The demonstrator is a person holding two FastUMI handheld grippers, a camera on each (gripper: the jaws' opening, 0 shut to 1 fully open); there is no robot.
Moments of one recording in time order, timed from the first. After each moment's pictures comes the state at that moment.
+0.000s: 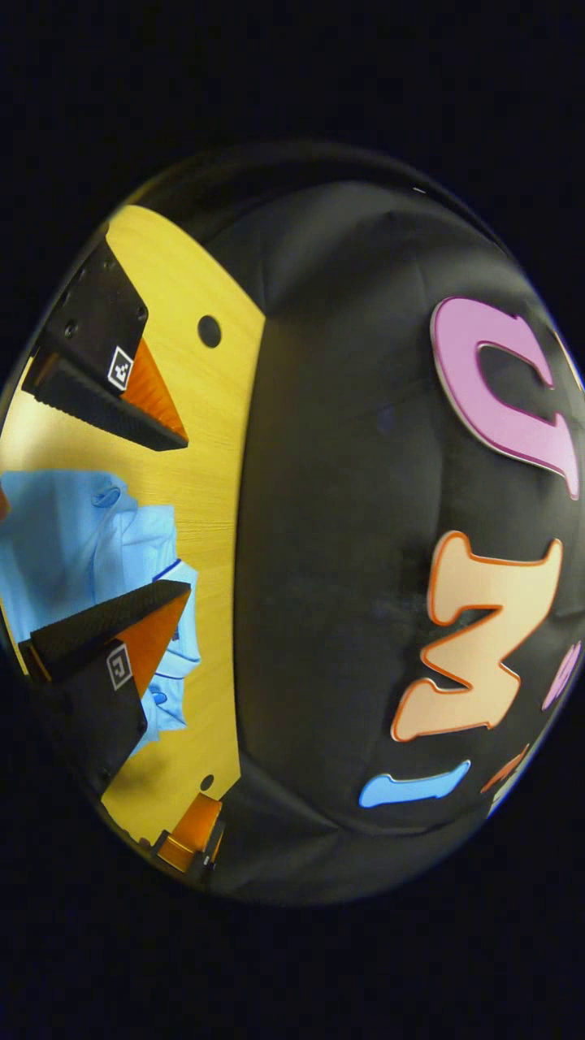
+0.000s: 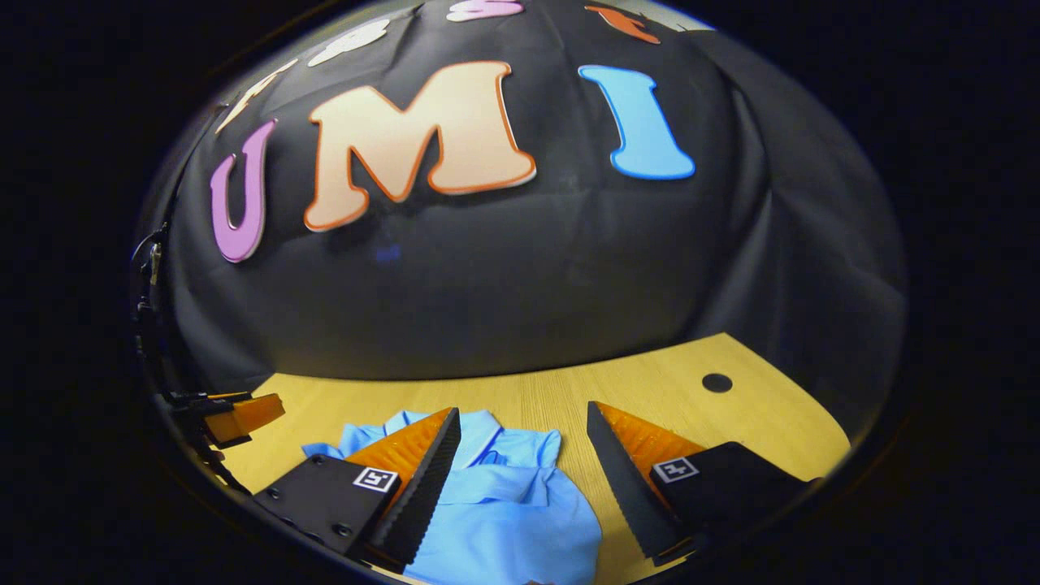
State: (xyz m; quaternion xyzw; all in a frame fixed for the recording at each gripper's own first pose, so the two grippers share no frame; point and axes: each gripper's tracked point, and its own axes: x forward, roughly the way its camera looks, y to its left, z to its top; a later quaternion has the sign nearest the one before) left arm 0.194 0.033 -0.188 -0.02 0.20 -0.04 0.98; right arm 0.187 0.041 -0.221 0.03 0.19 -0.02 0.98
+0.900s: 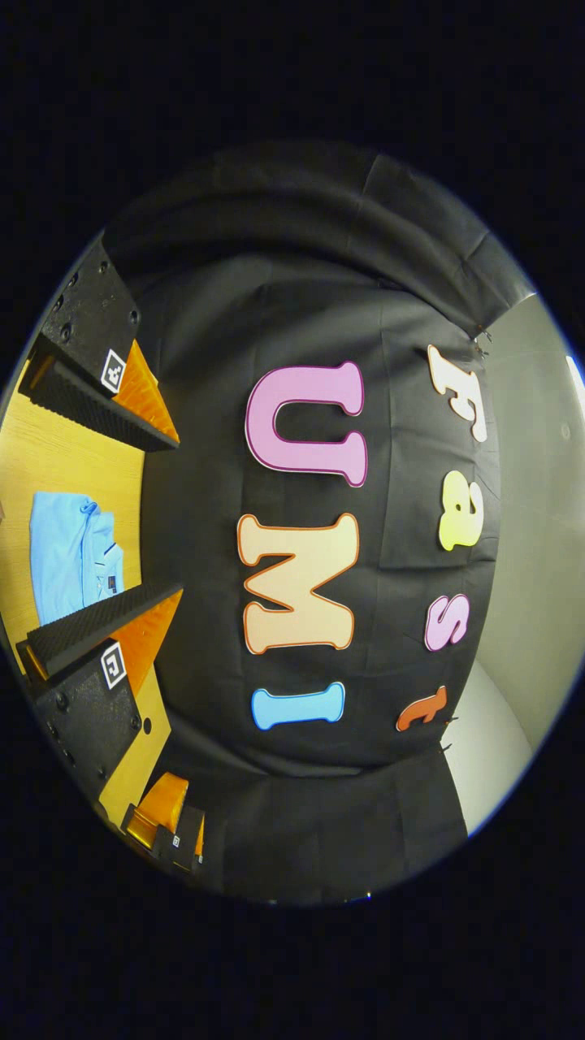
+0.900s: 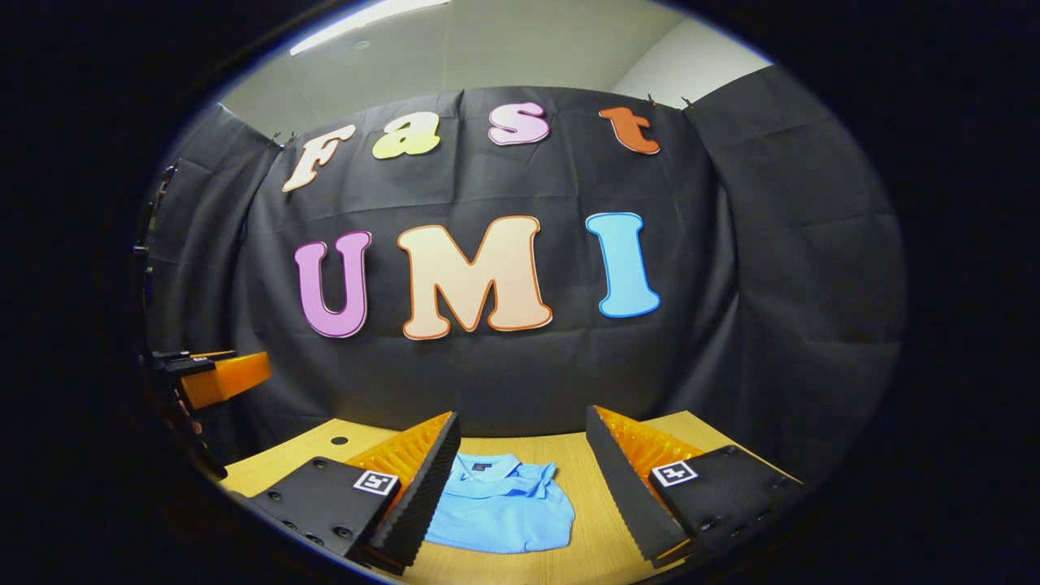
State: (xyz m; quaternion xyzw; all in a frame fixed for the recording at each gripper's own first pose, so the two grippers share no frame) left arm 0.011 0.026 0.002 0.01 0.00 -0.02 1.00; right arm 0.008 0.050 -0.052 0.02 0.04 0.02 1.00
